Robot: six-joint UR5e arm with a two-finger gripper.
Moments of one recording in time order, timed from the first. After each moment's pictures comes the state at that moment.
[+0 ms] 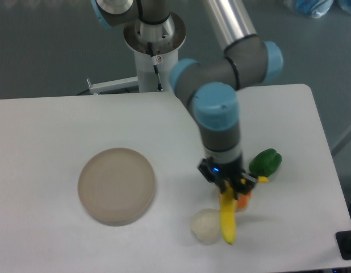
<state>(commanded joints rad) 2.13 -1.92 -1.54 -1.06 1.69 0.83</state>
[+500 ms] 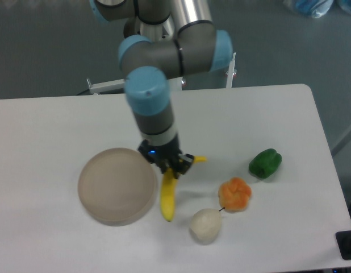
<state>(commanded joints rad) 1.96 -1.90 -1.67 -1.07 1.67 0.54</state>
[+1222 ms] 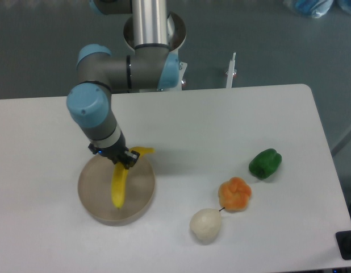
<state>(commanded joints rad) 1.83 -1.97 -1.75 -1.02 1.69 0.47</state>
